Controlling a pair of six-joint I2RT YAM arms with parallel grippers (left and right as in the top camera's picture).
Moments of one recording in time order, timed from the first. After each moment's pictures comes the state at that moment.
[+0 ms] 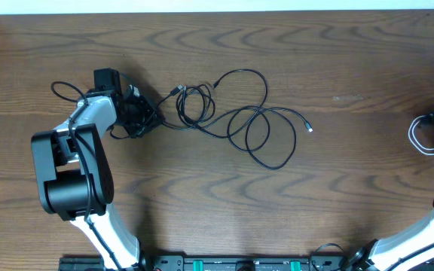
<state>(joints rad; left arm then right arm) 0.16 2.00 1.19 -0.54 0.54 -0.54 -0.66 1.96 1.43 -0.91 -0.11 0.39</state>
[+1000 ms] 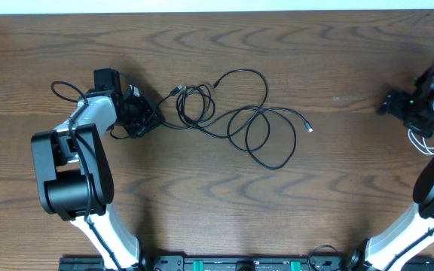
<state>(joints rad) 0.16 2.00 1.19 -0.54 0.54 -0.54 -0.39 1.98 1.41 -0.78 -0.05 0.17</state>
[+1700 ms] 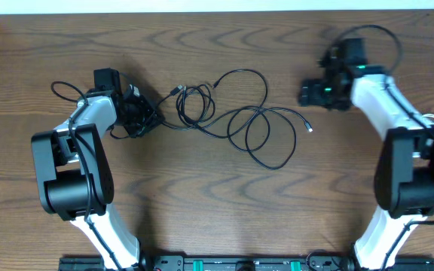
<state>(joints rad) 0.16 2.00 1.19 -0.54 0.54 -0.54 0.12 1.99 1.40 -0.63 -0.19 0.17</state>
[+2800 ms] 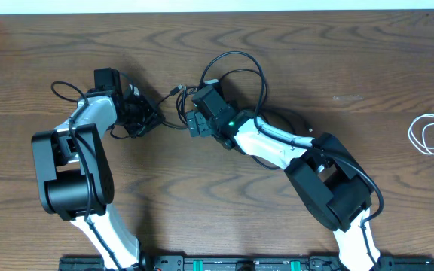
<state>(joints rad) 0.16 2.00 1.19 -0.54 0.53 -0.56 0.77 2.14 1.40 -0.15 0.15 0.44</state>
